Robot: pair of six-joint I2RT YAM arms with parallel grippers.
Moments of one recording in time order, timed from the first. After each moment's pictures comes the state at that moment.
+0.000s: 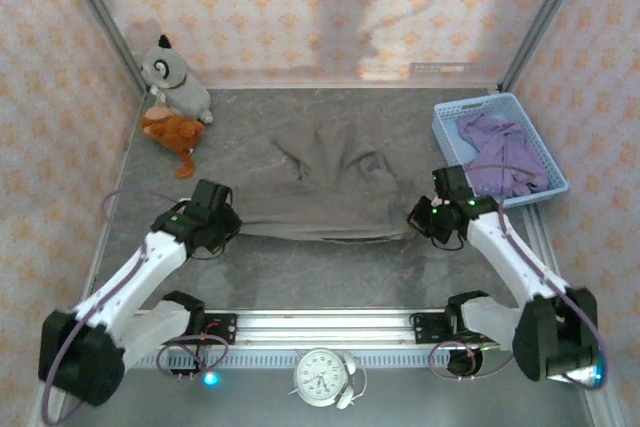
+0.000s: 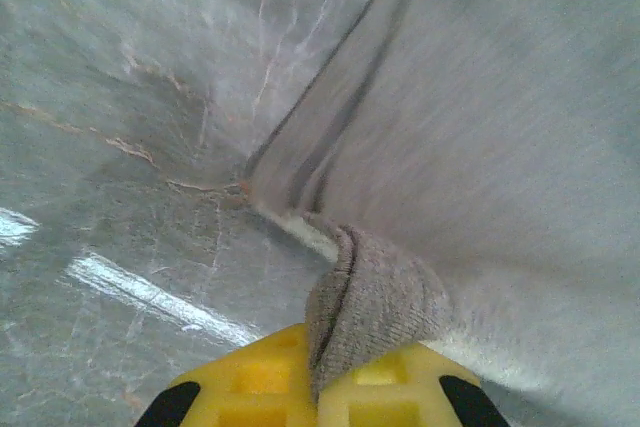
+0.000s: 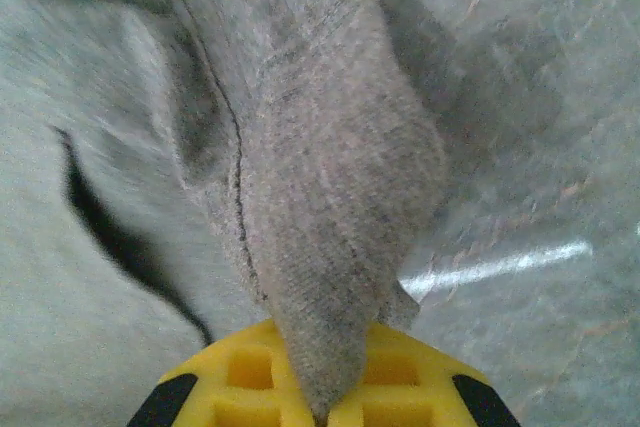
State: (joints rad) left arm -0.29 0.94 0.63 -0.74 -0.05 -1.07; right arm 0.20 1.07 0.70 -0.76 -0.25 0.79
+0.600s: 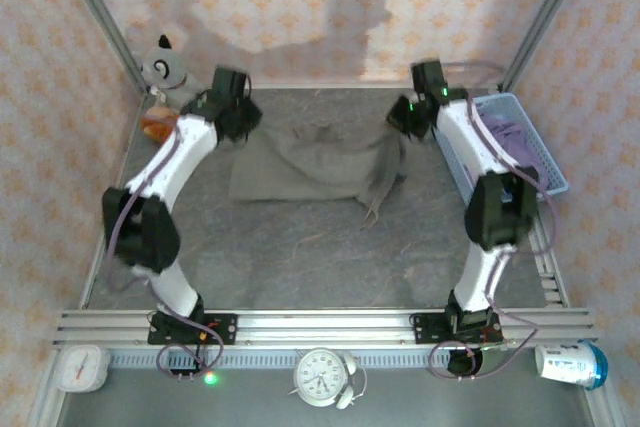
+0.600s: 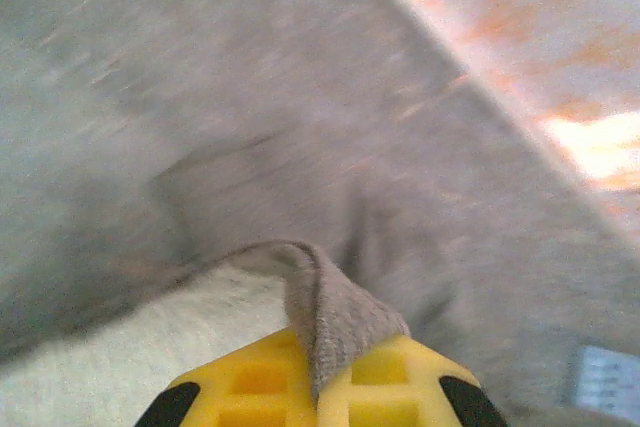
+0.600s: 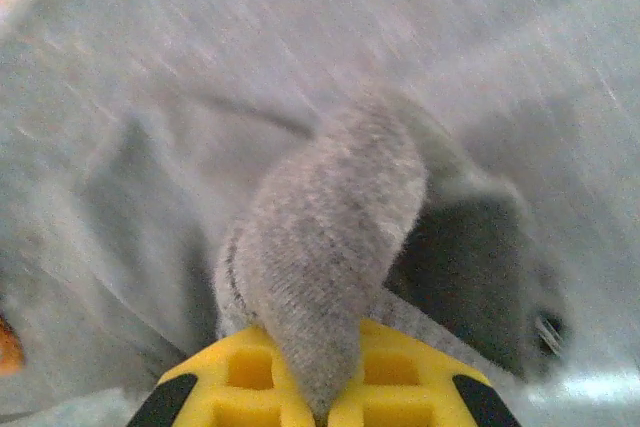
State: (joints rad) left arm -0.18 1.82 1.77 -0.75 -0.01 -0.93; right arm 0.19 1.98 1.92 -0.87 -0.22 0.70
